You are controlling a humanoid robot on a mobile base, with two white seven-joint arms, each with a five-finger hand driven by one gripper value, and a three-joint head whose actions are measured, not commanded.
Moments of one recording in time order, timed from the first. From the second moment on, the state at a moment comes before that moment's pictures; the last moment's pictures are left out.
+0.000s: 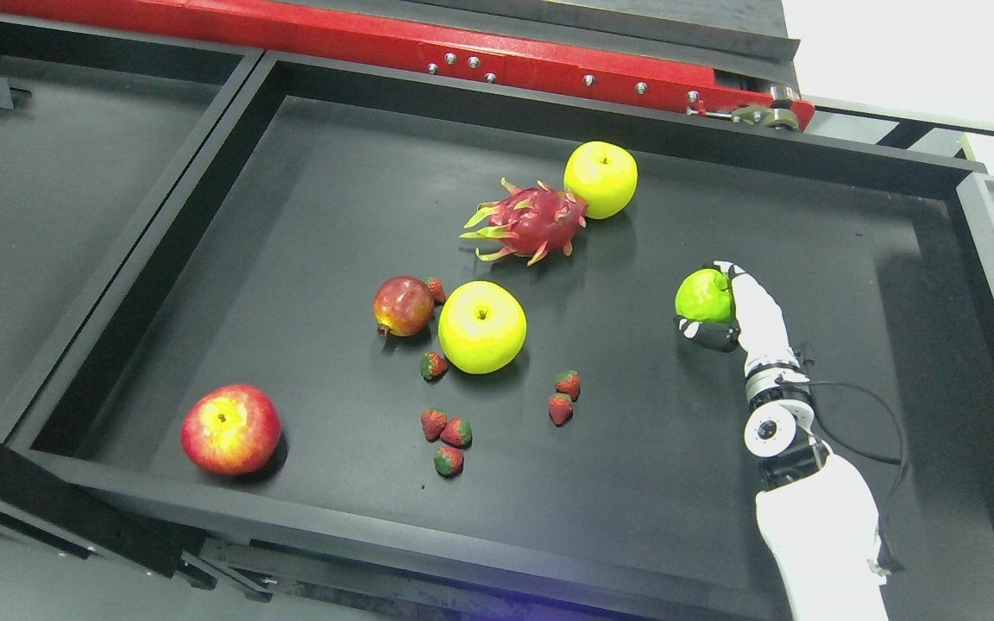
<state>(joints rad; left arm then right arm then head) 0.05 0.00 0.10 -0.05 -0.06 0.00 -0.21 -0.32 -0.13 0.12 -1.16 0.70 0.11 0.00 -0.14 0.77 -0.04</state>
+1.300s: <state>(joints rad) 0.05 0.00 0.10 -0.05 -0.06 0.00 -0.21 -0.25 -0.14 0.05 -1.29 0.34 0.16 -0.03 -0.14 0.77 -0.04</state>
